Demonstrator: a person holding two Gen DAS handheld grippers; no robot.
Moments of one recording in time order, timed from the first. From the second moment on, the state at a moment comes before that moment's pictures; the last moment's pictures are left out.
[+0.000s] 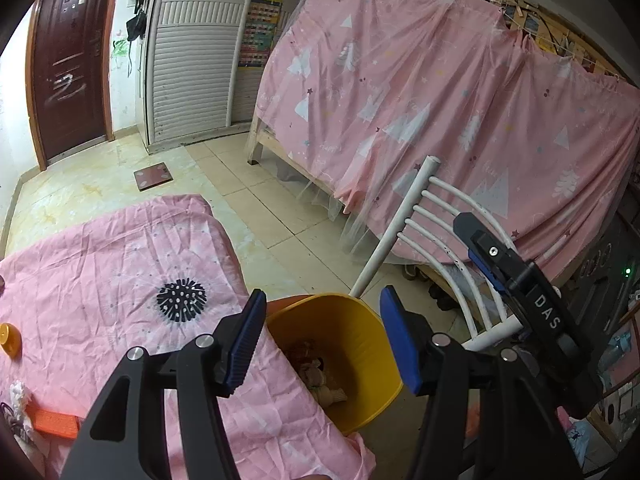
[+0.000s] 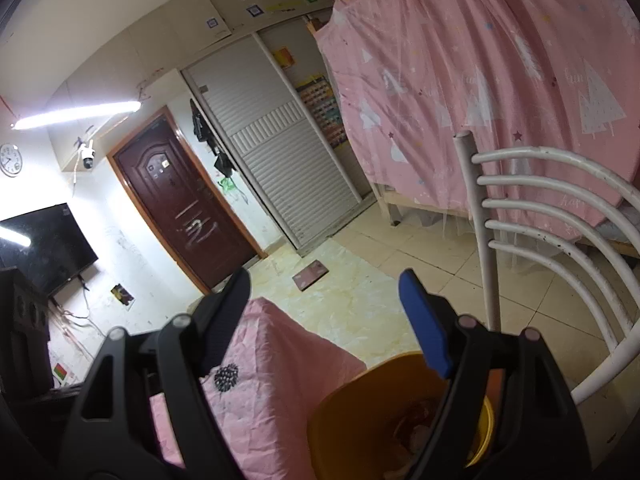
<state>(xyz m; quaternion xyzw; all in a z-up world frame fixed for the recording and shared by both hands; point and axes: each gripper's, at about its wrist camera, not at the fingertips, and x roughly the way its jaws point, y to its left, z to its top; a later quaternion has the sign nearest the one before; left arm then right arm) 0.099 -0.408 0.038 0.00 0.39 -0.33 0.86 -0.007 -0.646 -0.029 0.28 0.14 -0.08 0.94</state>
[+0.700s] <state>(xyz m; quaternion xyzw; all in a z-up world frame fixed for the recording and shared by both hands) 0.085 -0.323 0.062 -0.02 0.36 -0.27 0.89 0.012 -0.583 -0.019 0.24 0.16 -0.01 0.96</state>
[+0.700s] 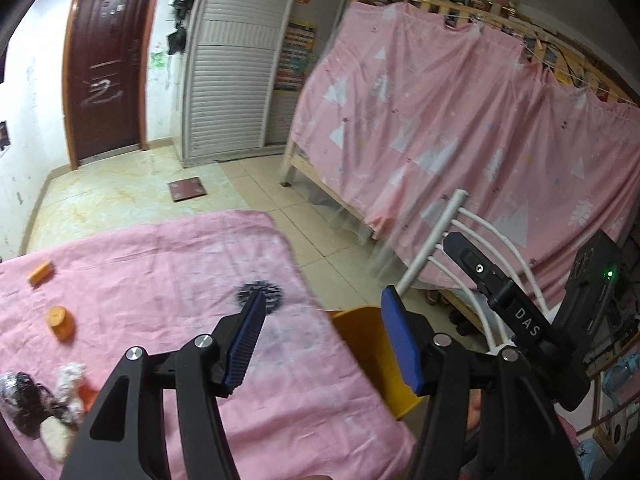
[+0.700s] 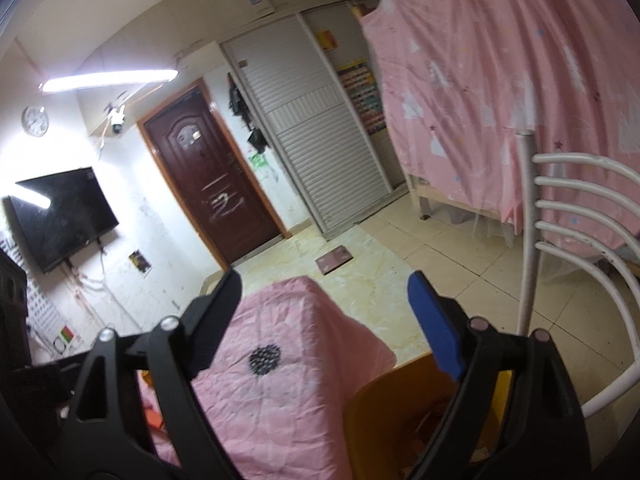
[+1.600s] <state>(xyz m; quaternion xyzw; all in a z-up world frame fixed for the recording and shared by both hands) 0.081 -0.146 0.073 -0.03 0.33 -0.12 0.94 0.056 -0.409 -0.034 0.11 0.26 0.16 0.95</state>
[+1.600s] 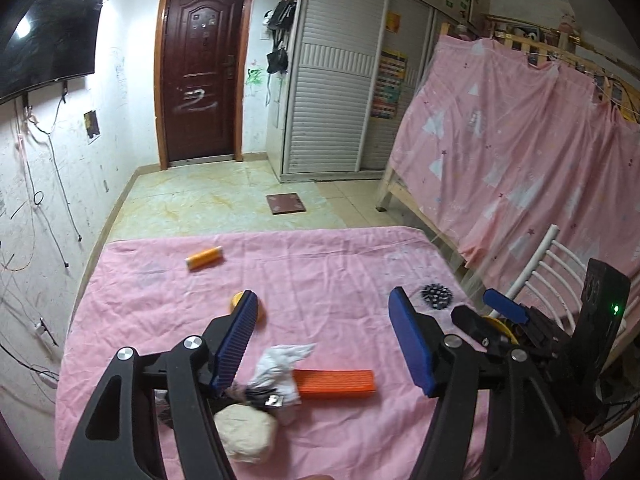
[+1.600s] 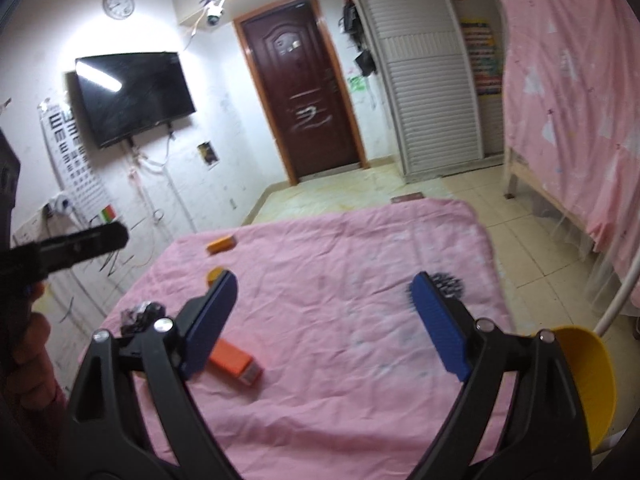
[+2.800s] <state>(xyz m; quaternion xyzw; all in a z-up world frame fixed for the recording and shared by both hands) 0.131 -0.063 -0.038 -0.06 0.47 -0.06 0.88 0.078 -0.306 -0.071 0.06 0.33 0.24 0.91</state>
